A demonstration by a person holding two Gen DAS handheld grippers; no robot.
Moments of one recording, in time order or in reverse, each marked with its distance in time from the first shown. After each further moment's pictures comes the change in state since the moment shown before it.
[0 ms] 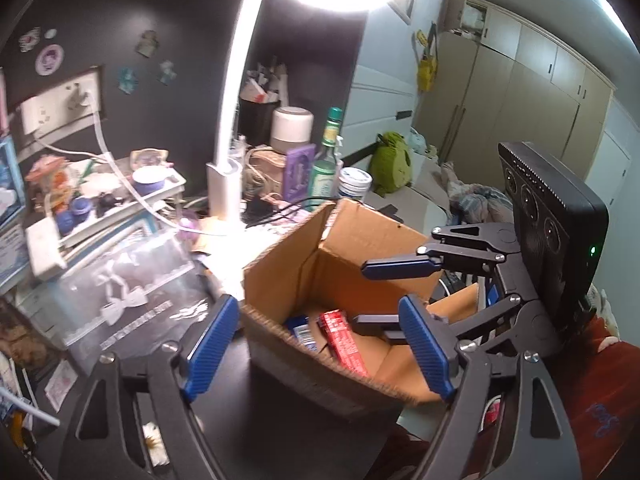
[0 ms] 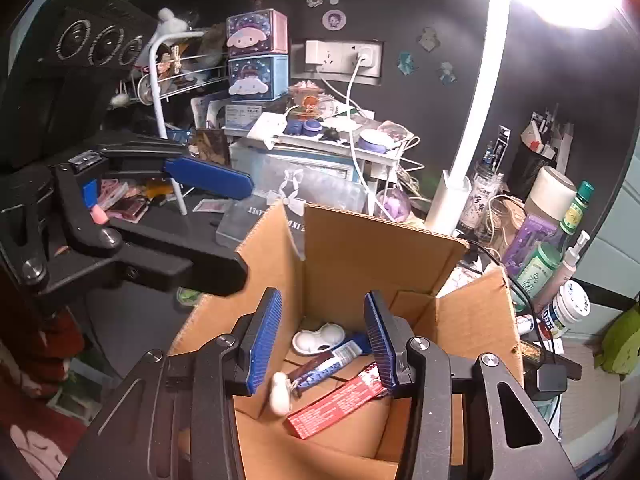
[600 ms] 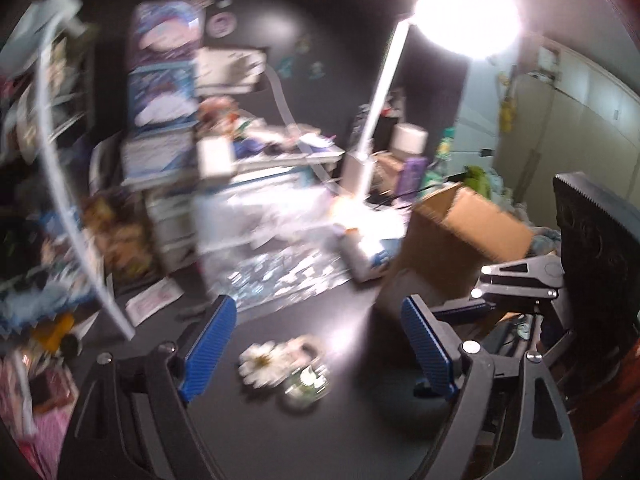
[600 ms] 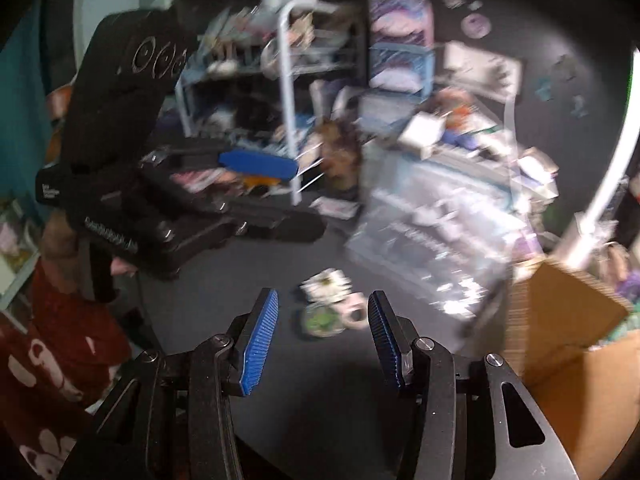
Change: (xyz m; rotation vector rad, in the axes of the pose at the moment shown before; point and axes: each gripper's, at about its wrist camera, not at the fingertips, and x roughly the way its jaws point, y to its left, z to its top) left arm -0.080 0.096 -0.113 -0.183 -0.101 0.272; right arm 0.049 0.133 0.017 -0.141 0.022 0.266
